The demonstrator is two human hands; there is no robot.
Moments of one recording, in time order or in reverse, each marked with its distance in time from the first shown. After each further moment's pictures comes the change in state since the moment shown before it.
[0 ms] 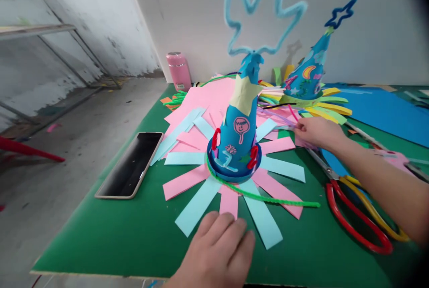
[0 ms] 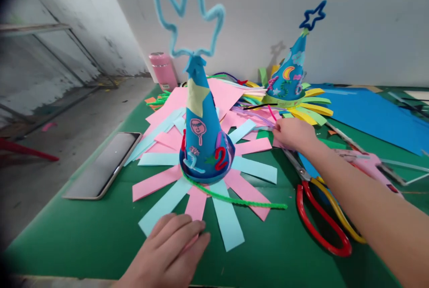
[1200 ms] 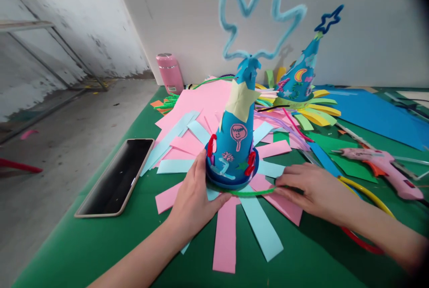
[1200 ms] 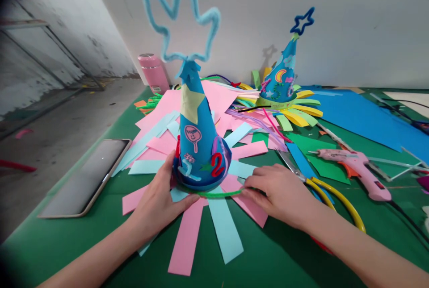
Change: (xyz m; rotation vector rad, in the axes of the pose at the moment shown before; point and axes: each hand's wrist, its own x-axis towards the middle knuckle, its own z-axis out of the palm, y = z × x) left_hand 0.025 -0.076 0.018 -0.194 -0.285 -0.639; right_hand -0.119 -0.042 0.005 0.284 0.076 -0.684
